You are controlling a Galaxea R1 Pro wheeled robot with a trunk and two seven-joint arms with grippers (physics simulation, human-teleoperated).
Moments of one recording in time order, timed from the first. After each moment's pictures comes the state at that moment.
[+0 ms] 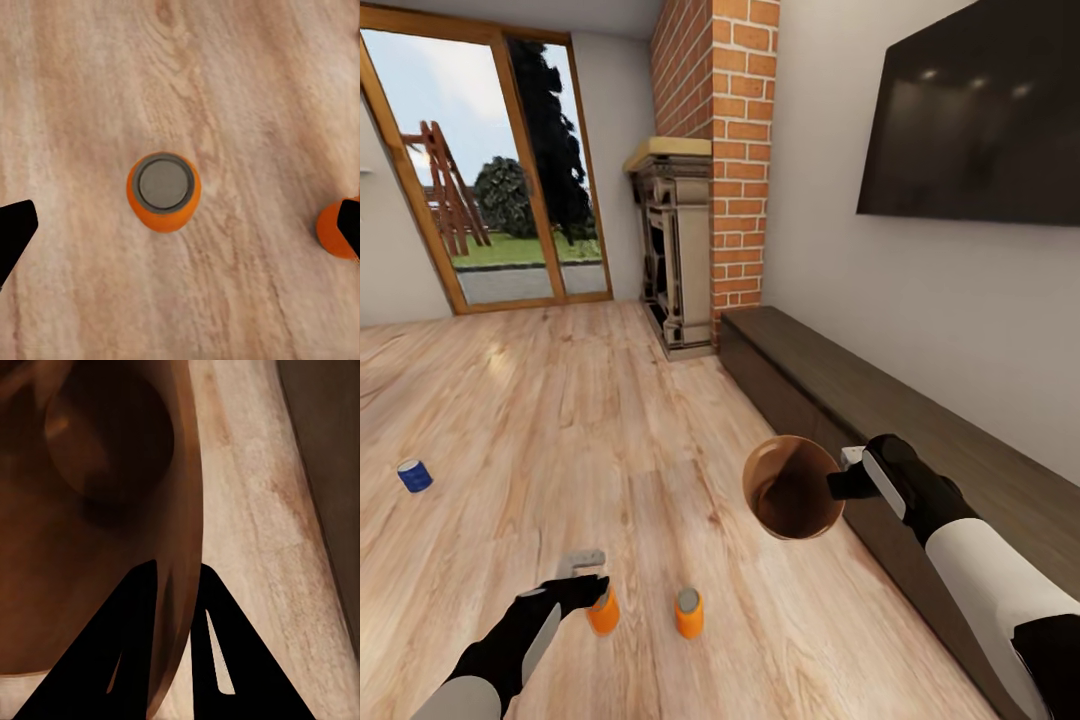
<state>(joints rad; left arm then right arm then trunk) -0.54 0.07 0.08 -0.56 0.05 0.28 -0.04 -0.93 -0.17 0.28 -0.74 -0.26 1.05 0.07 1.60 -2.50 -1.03</state>
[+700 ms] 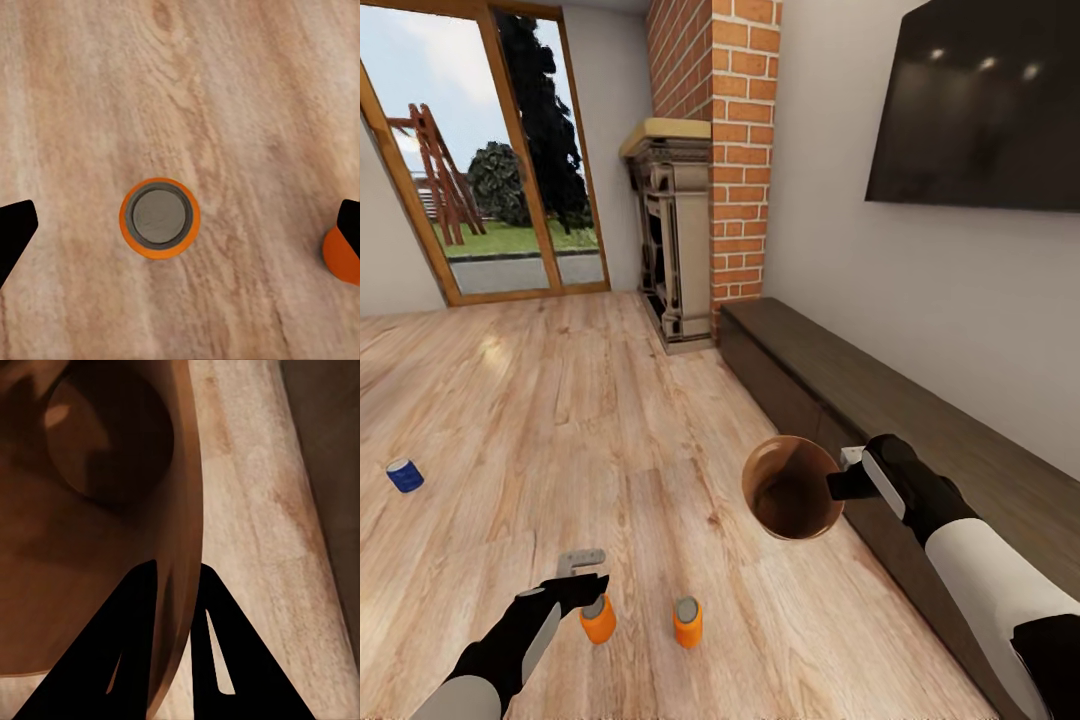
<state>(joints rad) -0.54 0.07 0.08 -0.56 0.05 0.28 -0.04 -0.93 -0.17 0.29 -0.74 -0.26 1.05 0.07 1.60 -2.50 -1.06</state>
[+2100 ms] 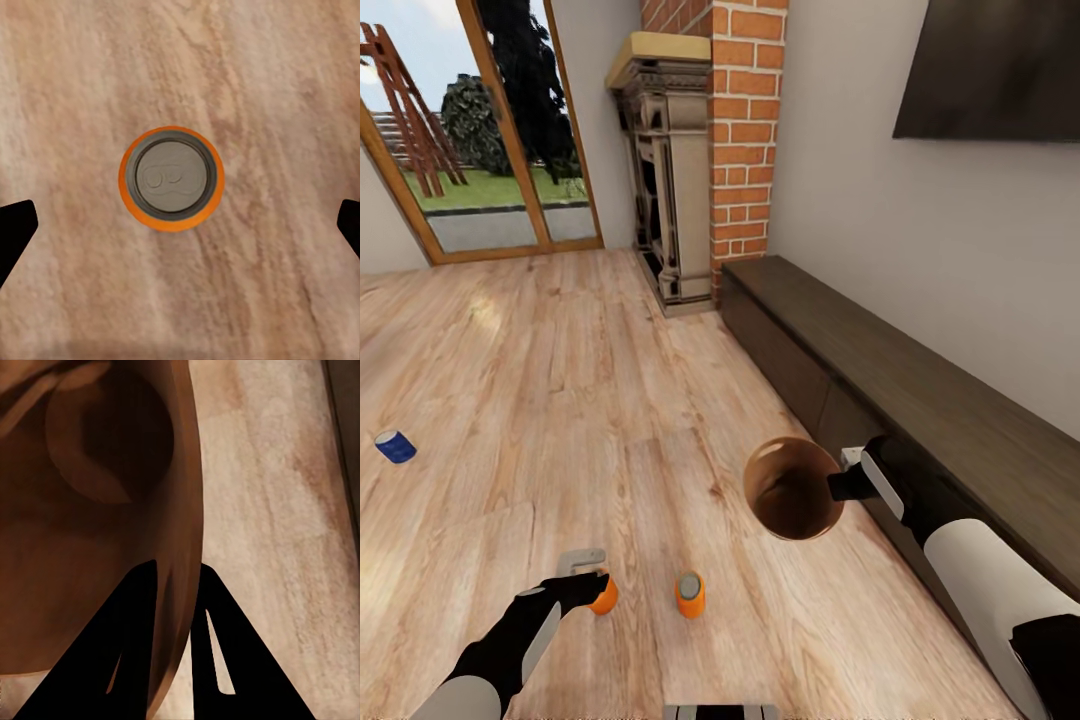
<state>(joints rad) -0.53 0.07 0.08 -0.57 0.06 0.28 -0.04 -0.93 -0.17 0.29 -0.74 -0.26 1.05 0.05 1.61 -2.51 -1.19</state>
